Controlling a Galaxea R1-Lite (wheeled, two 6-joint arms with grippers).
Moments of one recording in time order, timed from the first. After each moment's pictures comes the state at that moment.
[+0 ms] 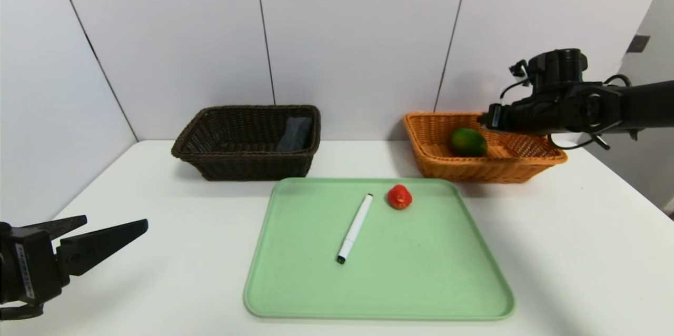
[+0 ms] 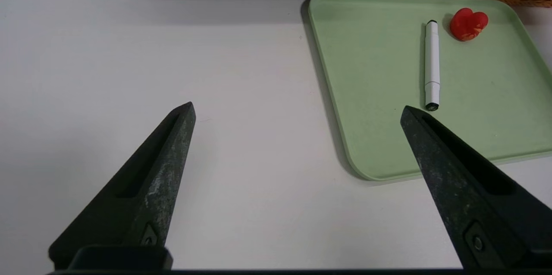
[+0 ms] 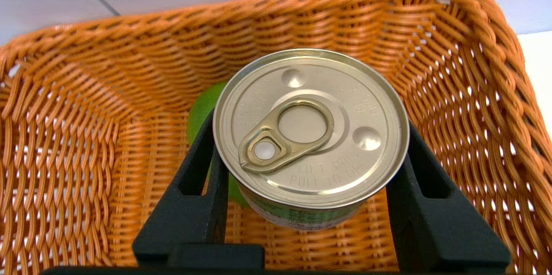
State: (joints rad) left arm -0.22 0.91 -0.64 0.08 -0.08 -0.22; right arm 0.01 2.11 -1.60 0.00 -0.02 0.14
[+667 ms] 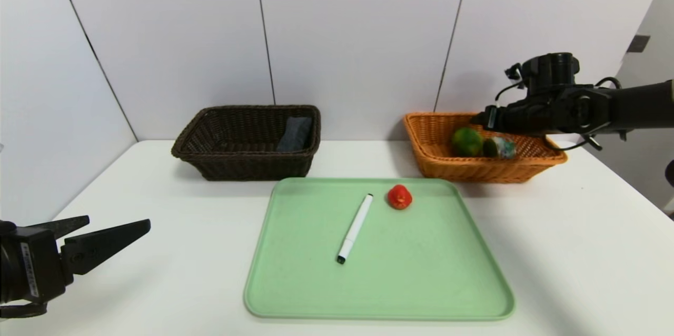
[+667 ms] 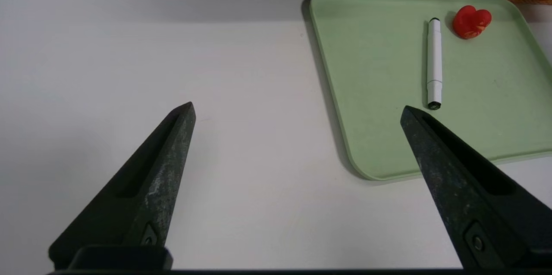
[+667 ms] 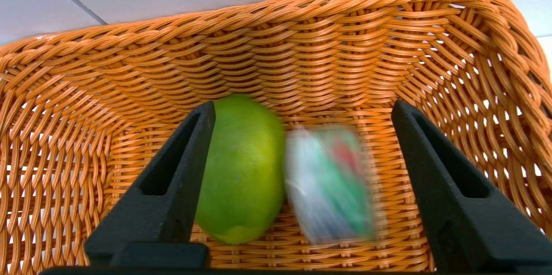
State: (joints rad) left arm -0.22 0.93 -0.64 0.08 -0.08 -0.22; right arm 0.01 2.16 -1.64 0.01 -0.02 0.14
